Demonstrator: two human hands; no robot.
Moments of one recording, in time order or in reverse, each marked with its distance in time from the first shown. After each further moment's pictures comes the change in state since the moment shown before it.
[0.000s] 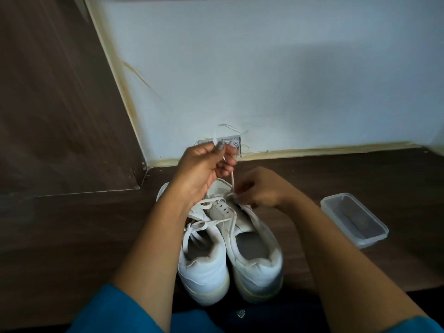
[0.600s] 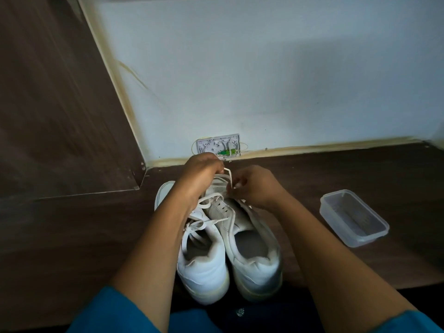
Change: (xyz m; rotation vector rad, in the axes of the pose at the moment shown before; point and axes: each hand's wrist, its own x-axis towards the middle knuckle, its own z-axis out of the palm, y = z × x) left_hand 0.003 -0.004 0.004 0.505 0.203 -0.165; right_hand 0.010 -0.002 0.017 -0.129 0.144 0.026
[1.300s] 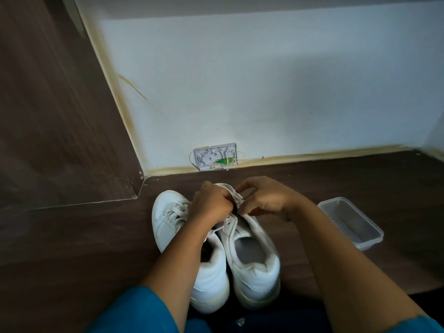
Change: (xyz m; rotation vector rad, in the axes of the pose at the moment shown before) left_hand 0.012 -0.045 0.036 0.585 -0.087 -0.021; right_hand -0.012 0.010 -0.022 0.496 -0.236 0.237
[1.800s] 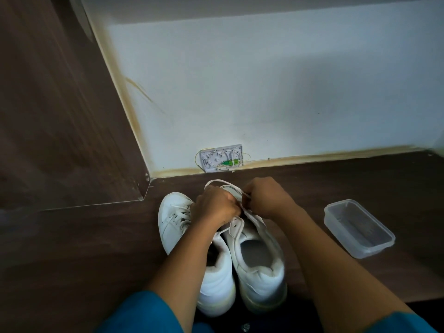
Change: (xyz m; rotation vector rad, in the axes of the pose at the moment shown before) left_hand 0.006 -0.008 0.005 -0.068 0.021 -0.138; right_hand 0.024 0.004 0.013 -0.737 0.244 -0.166
